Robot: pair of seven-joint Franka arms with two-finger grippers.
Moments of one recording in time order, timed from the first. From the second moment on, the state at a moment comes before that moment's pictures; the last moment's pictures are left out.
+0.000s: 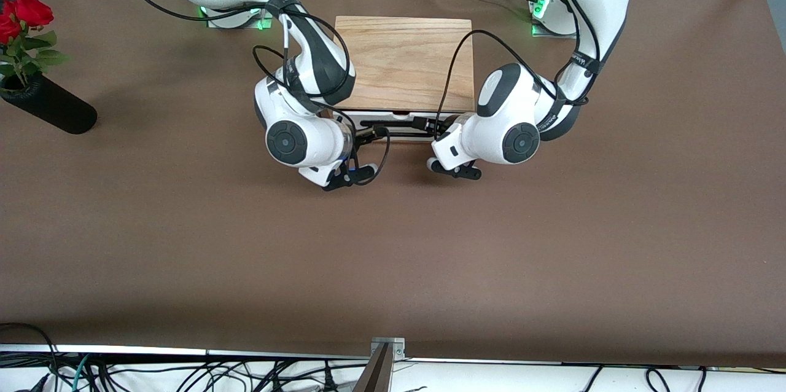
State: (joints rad) left arm -0.30 0.55 -0.27 -1.68 -0.47 1.93 -0.19; right arm 0.52 0.66 0.09 -1.42 0.39 1.85 0.16
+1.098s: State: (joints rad) left arm -0.29 0.55 -0.27 -1.67 -0.47 1.88 -0.19; right arm 0.51 0.66 0.11 -1.36 0.39 1.73 0.15
